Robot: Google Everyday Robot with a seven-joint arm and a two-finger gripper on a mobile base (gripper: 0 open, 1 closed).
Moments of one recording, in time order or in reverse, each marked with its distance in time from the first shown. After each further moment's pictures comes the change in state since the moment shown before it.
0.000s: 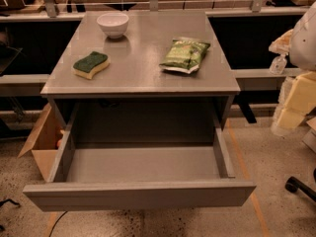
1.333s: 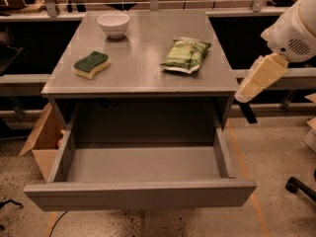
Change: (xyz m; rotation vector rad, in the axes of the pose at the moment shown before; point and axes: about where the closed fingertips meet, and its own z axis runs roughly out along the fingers) arm -0.023 -0.078 0.040 0.111 -0.195 0.222
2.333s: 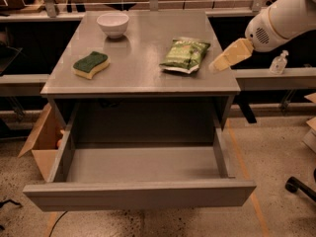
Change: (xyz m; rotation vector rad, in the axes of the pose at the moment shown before) arm -0.033 -0.079 0.071 0.037 -0.148 0.335
